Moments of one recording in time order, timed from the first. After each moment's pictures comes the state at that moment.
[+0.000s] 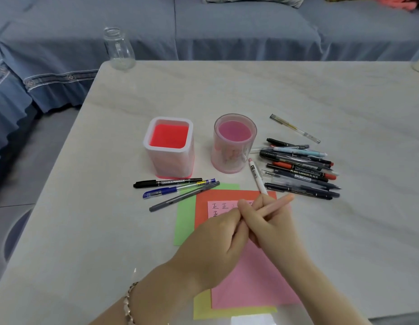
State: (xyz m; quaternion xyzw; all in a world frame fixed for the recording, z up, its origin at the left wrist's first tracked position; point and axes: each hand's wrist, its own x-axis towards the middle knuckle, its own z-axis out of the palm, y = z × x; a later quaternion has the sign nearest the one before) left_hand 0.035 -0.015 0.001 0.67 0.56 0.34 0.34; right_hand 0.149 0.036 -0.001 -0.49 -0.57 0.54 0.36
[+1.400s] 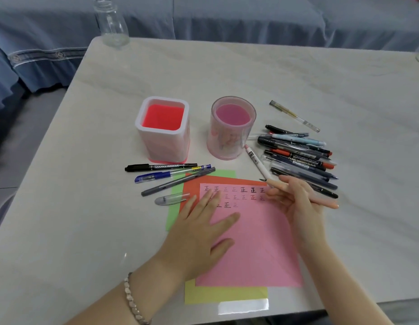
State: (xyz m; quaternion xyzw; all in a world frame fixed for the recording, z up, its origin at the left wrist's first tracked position) left_hand 0.020 -0.025 -0.072 0.77 0.63 0.08 0.08; right_hand 0.196 0.068 -0.041 -0.51 -0.42 0.58 0.48
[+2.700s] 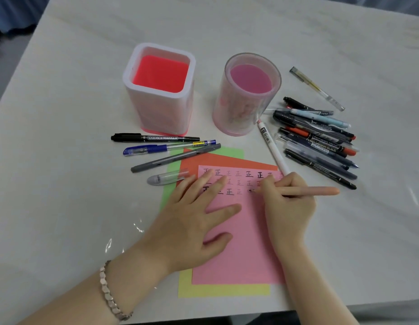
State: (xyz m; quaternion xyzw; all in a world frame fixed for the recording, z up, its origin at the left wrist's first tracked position) left_hand 0.010 -0.026 -0.078 0.77 0.60 0.16 0.15; right_hand 0.157 0.053 -0.060 -0.65 -0.52 0.34 0.43
